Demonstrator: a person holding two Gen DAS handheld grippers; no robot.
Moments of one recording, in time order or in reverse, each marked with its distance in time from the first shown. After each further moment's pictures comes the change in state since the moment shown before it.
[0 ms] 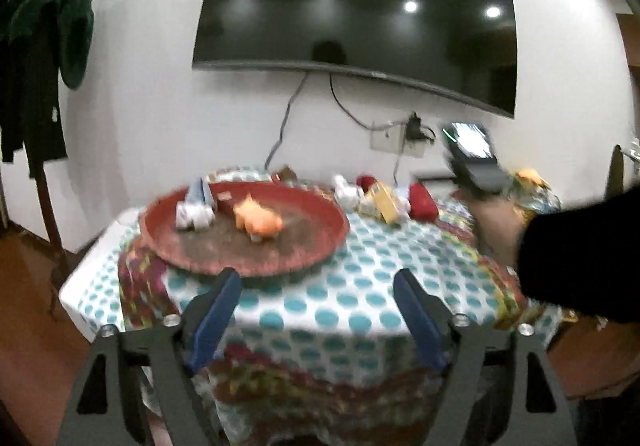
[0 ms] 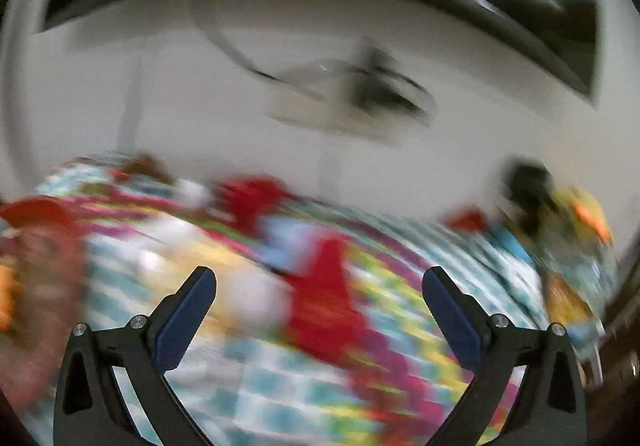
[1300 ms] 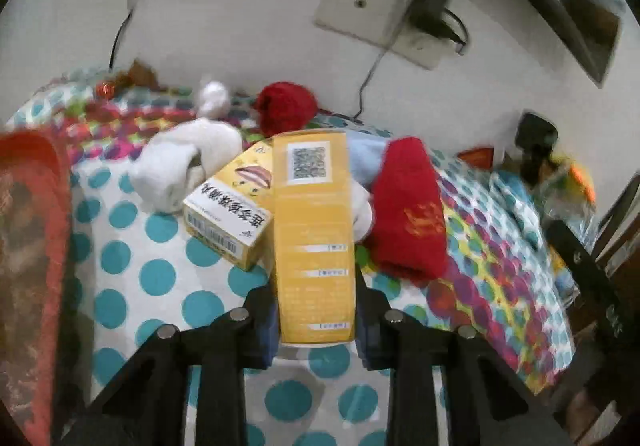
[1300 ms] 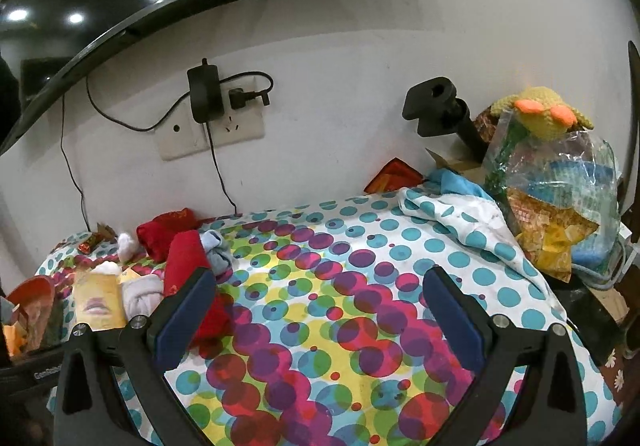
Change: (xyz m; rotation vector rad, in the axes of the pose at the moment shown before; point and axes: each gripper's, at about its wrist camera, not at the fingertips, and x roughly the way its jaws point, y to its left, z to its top) left arm 0.379 -0.149 0.065 -0.093 0.444 -0.119; right arm 0.009 -0.107 -0.038 0.300 -0.111 0.103
